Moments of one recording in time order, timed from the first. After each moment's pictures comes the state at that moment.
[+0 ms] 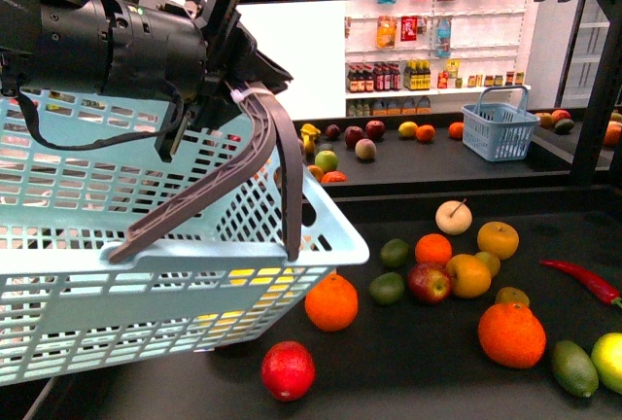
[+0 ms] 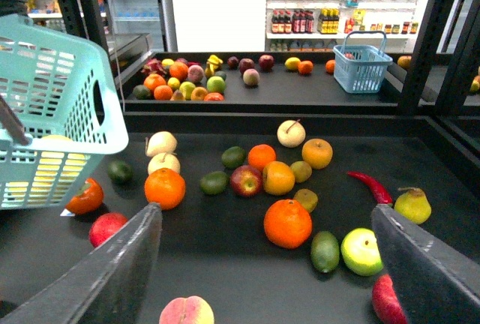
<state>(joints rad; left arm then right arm) -0.25 1.87 1.34 0.37 0.49 -0.91 0.00 0.00 0.01 0.00 0.00 0.00</state>
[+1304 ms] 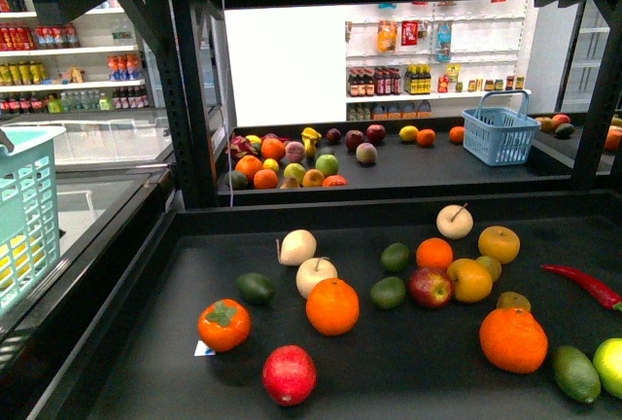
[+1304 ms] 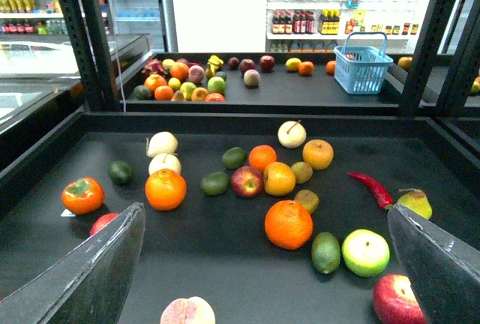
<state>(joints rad) 0.36 1.98 1.17 1.19 0.24 -1.52 0.00 0.00 0.01 0.00 0.00 0.00</state>
